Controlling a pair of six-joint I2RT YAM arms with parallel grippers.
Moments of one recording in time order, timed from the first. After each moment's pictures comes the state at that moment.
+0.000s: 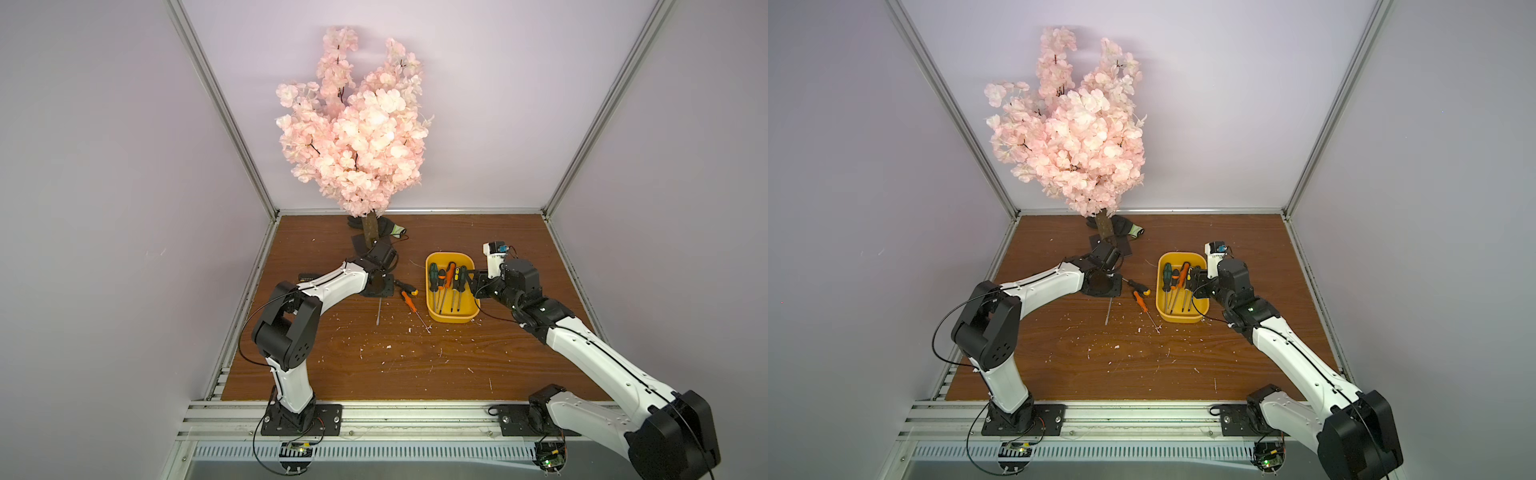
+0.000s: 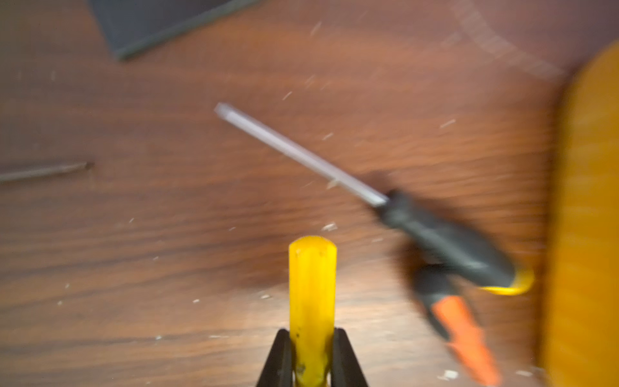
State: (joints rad) left arm -0.55 1.80 1.26 -0.59 -0.04 -0.48; right arm 0.44 1.08 0.75 -0.16 -0.03 0.38
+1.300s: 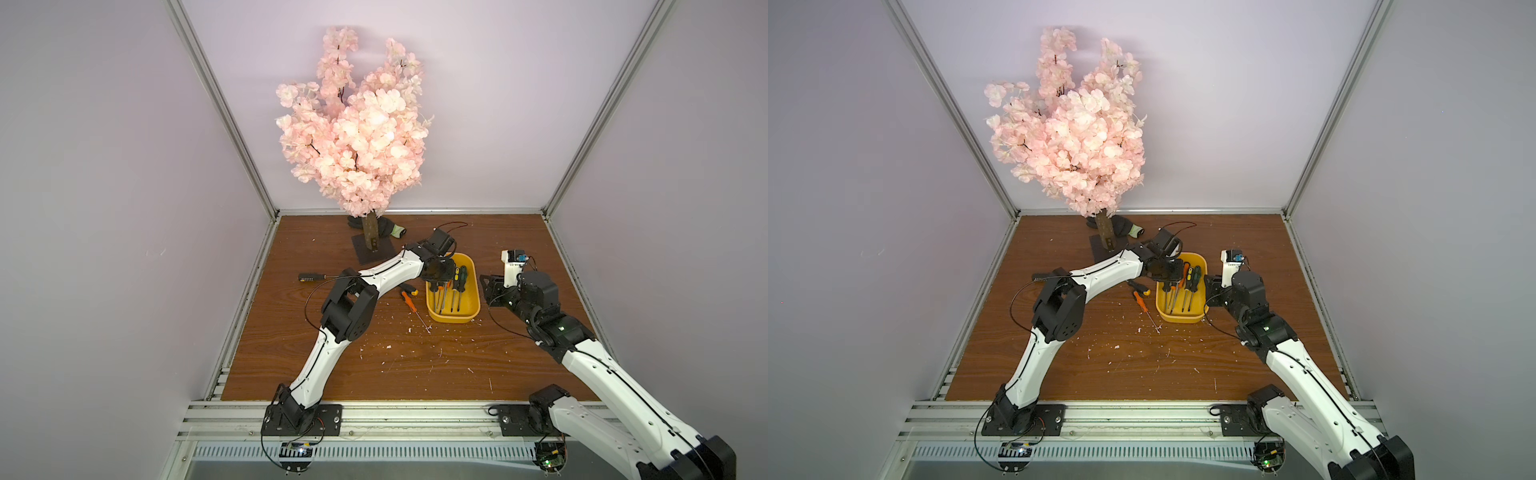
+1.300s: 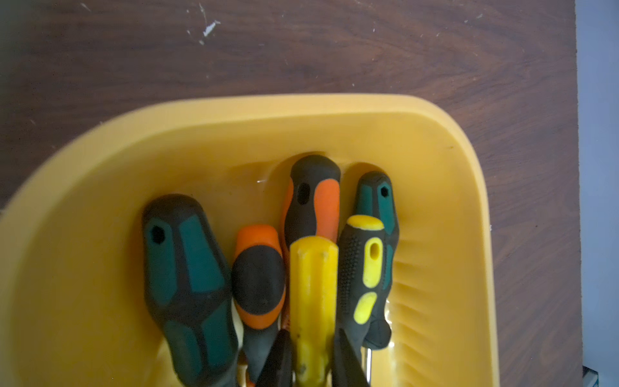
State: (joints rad) left arm -0.75 2.32 1.93 -0.58 0.16 -0.64; right arm 0.41 0.88 0.67 -0.23 0.05 0.37
